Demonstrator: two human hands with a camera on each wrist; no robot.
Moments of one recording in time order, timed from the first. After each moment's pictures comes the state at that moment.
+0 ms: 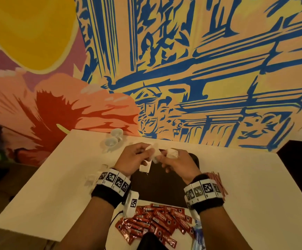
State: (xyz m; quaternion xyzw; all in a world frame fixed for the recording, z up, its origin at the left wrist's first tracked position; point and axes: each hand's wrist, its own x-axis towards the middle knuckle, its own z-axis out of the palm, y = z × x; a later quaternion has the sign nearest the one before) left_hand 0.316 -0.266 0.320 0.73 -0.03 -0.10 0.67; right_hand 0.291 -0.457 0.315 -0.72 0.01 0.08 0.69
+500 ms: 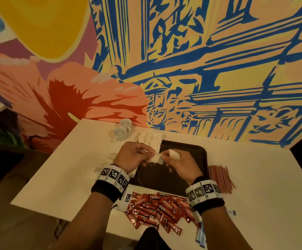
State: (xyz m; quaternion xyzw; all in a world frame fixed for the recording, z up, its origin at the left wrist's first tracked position) left_hand 0.289 -0.236 0.312 0.79 -0.02 -0.09 0.60; right_hand 0.274 -0.444 0.279 -0.76 0.00 0.10 0.65
